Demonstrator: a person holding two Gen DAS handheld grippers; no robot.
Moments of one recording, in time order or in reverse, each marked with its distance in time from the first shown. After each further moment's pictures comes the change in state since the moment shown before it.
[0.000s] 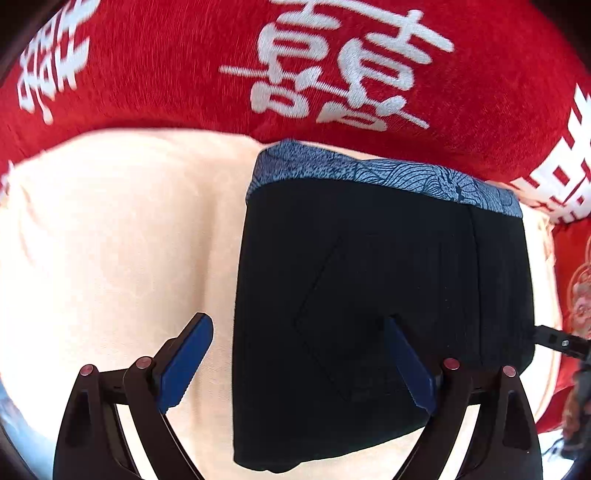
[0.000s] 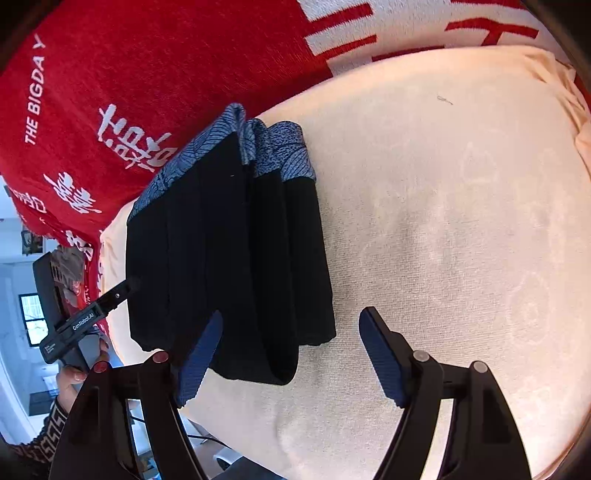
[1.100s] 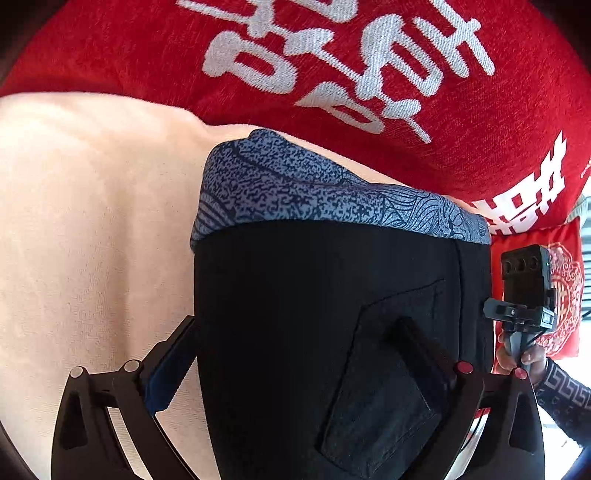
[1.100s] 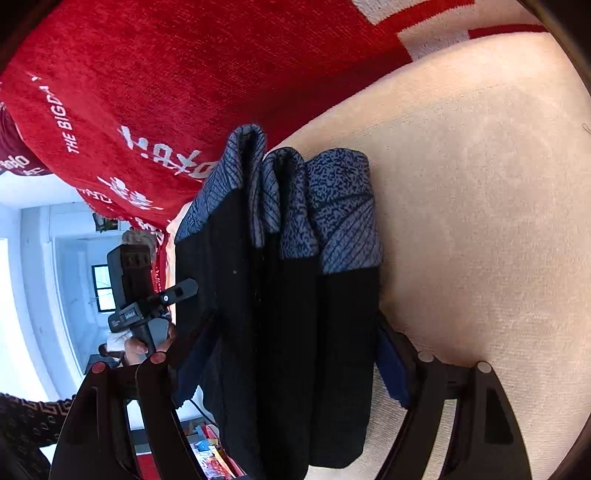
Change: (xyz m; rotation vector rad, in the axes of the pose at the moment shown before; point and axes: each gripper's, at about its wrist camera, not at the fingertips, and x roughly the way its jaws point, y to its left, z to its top) left arm 0.073 0.054 0.041 -0.007 0.041 -0.422; right arm 0.062 -0.012 0.065 -0.066 0.093 0.361
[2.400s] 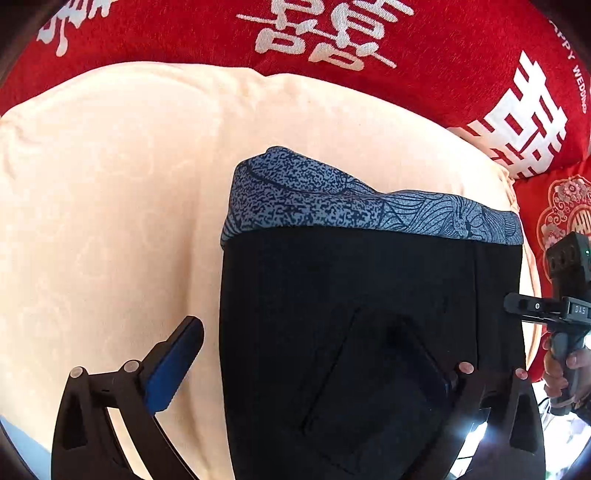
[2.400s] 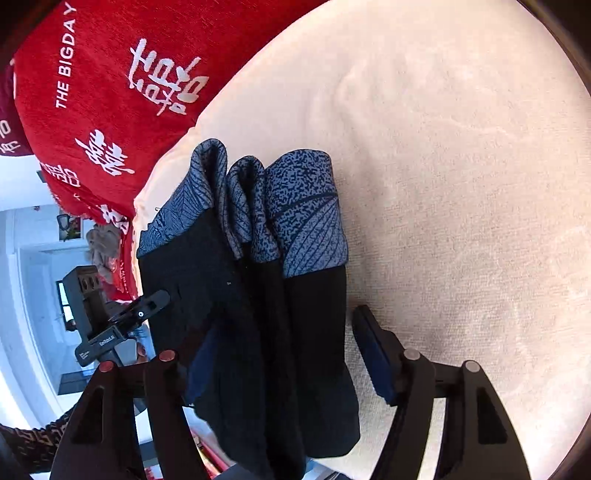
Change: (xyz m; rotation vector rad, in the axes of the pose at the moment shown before) left arm -0.045 -0.029 -0.156 0.084 -0.102 0.250; right arm 0.001 0.024 -0.152 0.047 -0.050 -0.174
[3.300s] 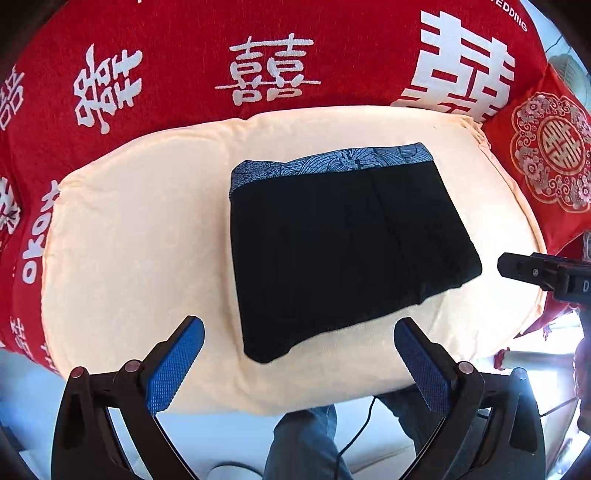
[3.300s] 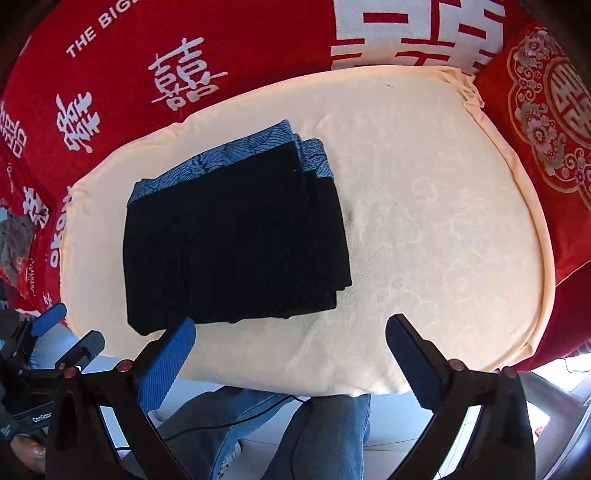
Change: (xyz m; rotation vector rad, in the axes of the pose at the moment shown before) left arm -0.145 -0.089 -0.095 0.203 -0.040 0.242; right arm -0.073 0.136 -0.121 -0.055 -0.171 -0.519
